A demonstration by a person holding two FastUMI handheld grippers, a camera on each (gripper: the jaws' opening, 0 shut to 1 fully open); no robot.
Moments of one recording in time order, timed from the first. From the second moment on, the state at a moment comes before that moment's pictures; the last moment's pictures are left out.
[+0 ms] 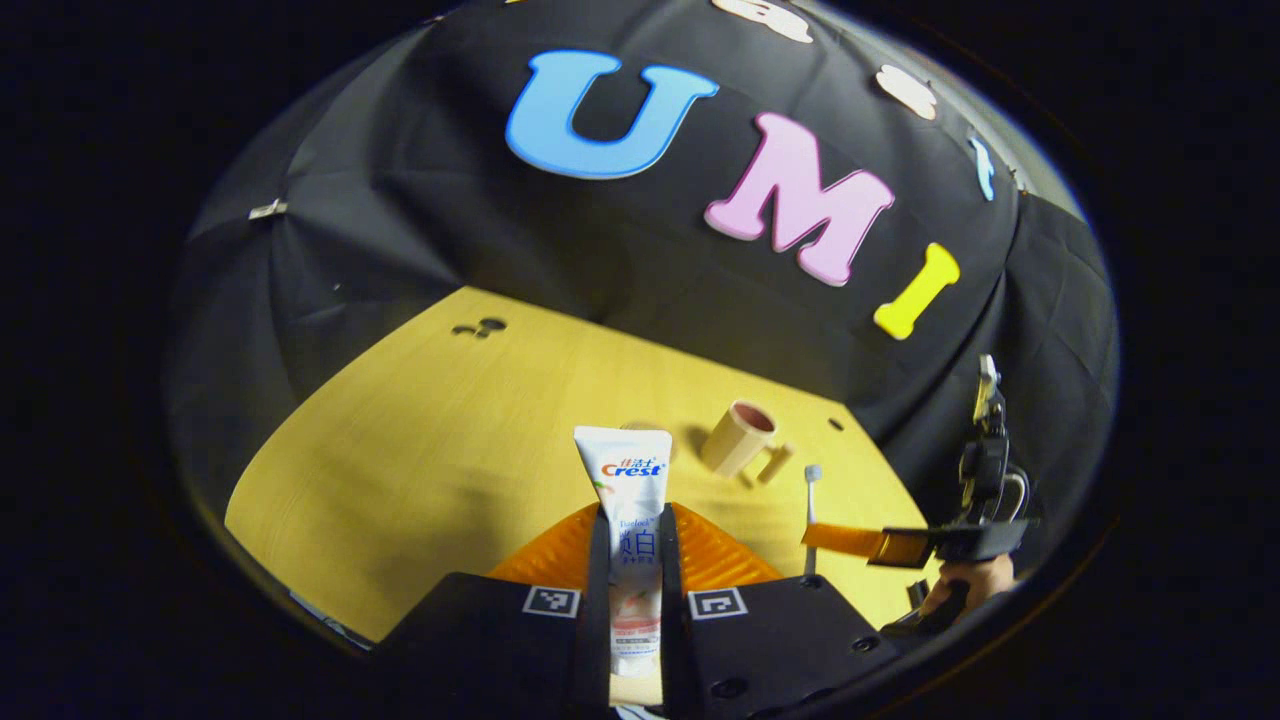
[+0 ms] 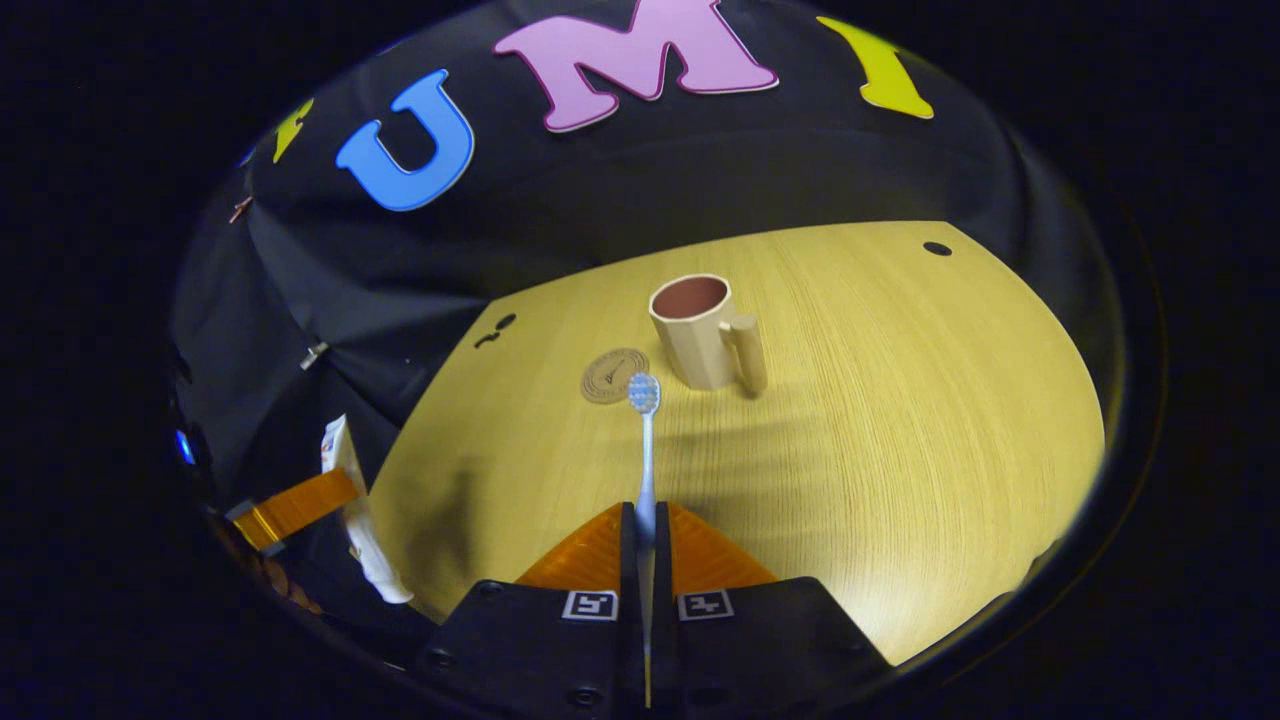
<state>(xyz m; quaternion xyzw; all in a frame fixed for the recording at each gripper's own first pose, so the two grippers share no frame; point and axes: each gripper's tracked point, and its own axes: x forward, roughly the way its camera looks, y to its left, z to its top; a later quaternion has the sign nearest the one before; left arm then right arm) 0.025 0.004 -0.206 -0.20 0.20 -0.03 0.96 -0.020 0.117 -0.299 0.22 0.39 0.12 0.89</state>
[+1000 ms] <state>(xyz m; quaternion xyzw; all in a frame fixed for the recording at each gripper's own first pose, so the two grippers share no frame) 0.294 -0.129 -0.175 -0.26 -0.03 -0.12 0.96 0.045 0.039 -0.266 0.28 0.23 0.15 0.92</state>
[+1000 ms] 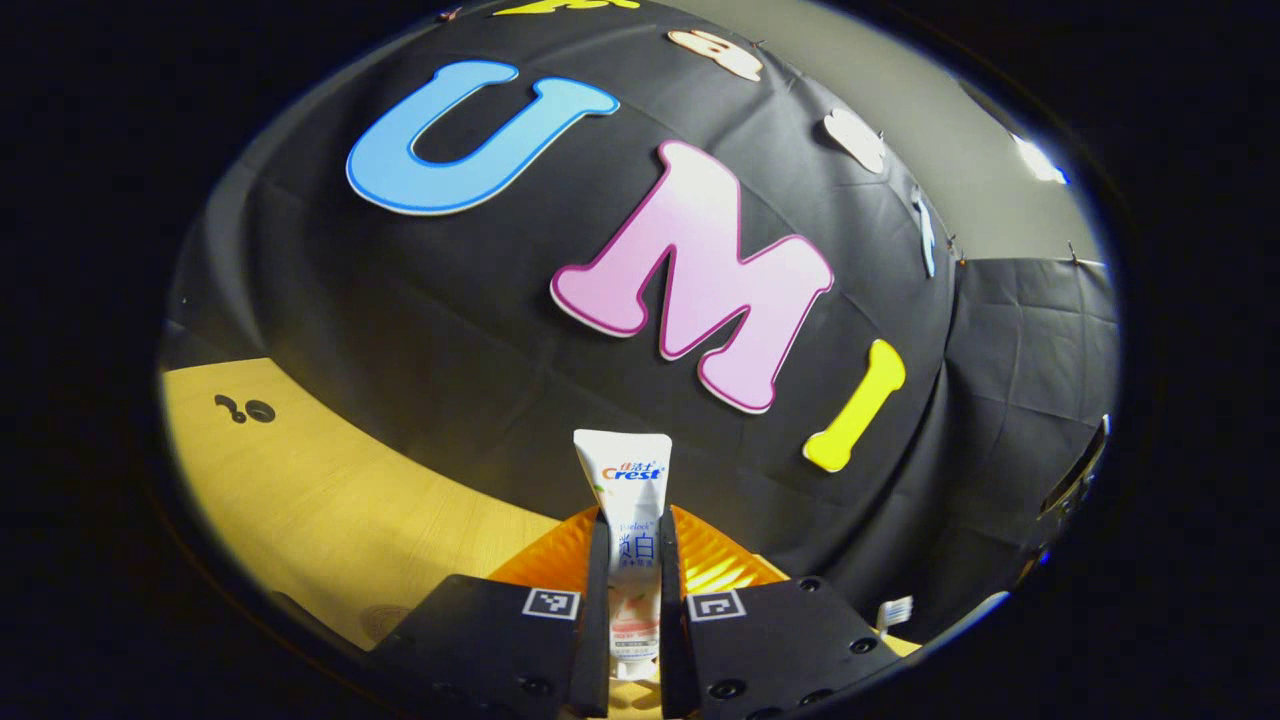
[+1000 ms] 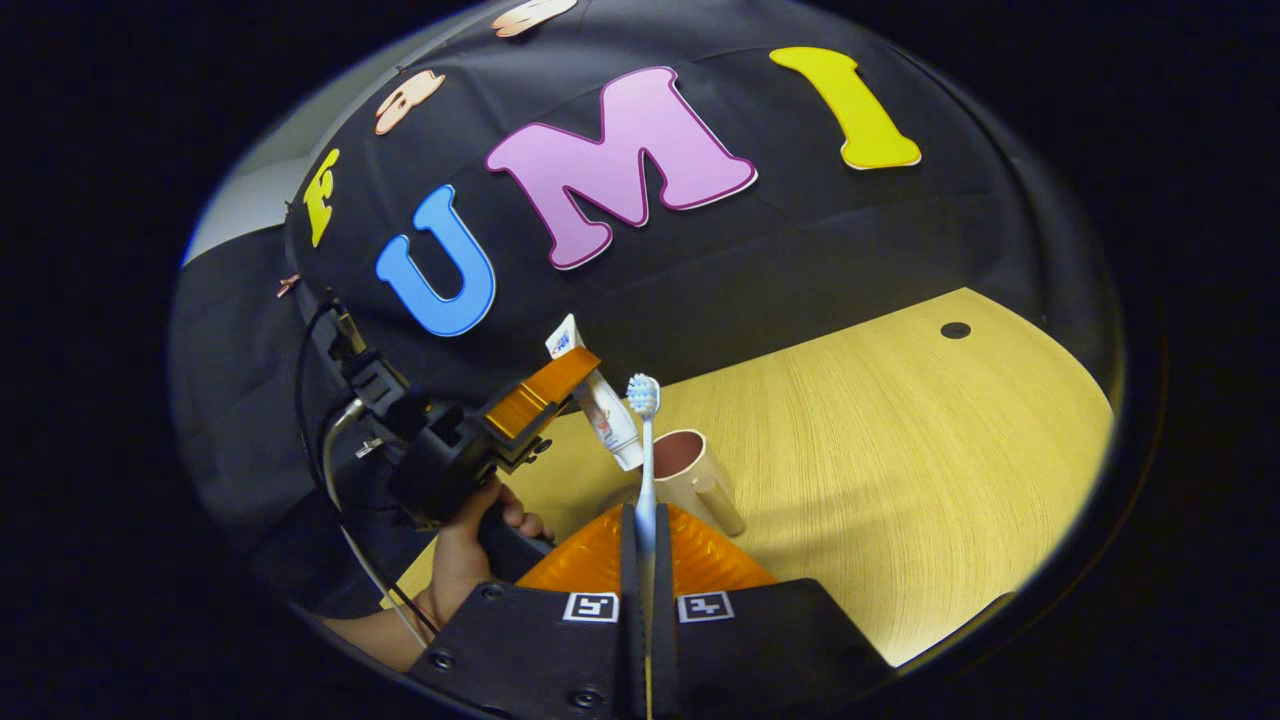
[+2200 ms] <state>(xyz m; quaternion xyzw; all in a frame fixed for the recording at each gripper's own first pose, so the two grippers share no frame) 0.267 -0.165 -0.245 -0.15 0.04 -0.14 0.98 0.094 0.022 -0.262 0.33 0.20 0.15 0.91</state>
